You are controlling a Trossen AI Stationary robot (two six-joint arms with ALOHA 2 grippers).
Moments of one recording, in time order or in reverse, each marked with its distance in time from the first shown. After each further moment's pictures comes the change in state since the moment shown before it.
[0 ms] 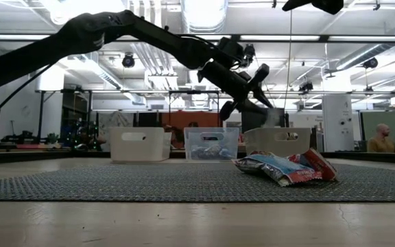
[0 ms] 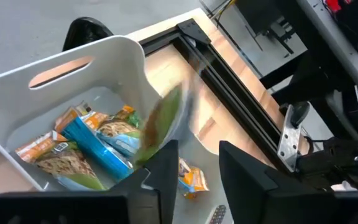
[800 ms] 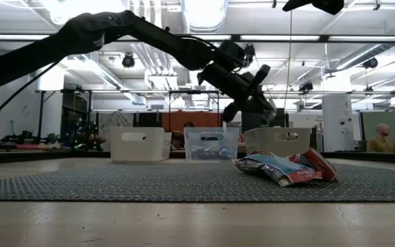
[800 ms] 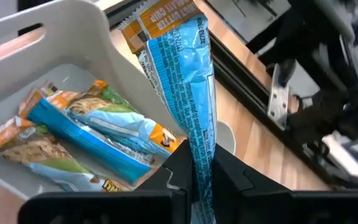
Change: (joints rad) left arm -0.008 0.003 -0.016 -0.029 0.117 0.120; right arm 0.000 0.000 0.000 -0.005 -0.002 0.003
